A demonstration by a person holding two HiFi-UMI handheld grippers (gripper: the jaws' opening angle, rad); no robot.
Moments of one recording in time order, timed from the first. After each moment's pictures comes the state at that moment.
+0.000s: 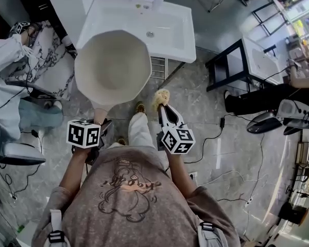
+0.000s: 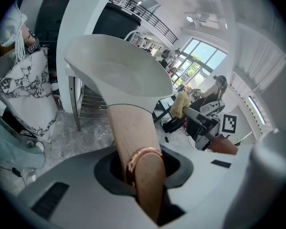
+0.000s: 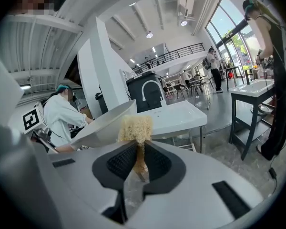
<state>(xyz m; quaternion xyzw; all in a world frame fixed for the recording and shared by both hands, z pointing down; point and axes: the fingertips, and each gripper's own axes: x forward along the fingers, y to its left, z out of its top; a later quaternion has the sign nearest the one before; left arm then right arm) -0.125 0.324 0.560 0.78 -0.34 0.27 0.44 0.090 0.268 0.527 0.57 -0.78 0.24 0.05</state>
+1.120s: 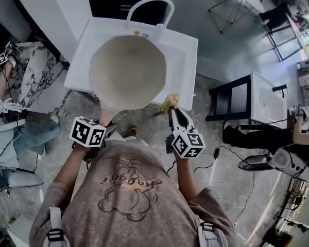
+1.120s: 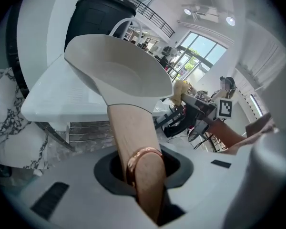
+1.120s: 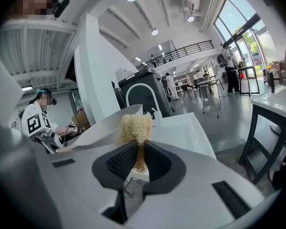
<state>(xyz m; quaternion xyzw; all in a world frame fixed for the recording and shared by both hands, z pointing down) -0.037 0.082 0.553 0.79 -0.31 0.30 0.43 0.188 0.001 0.499 0.54 -0.81 0.23 0.06</state>
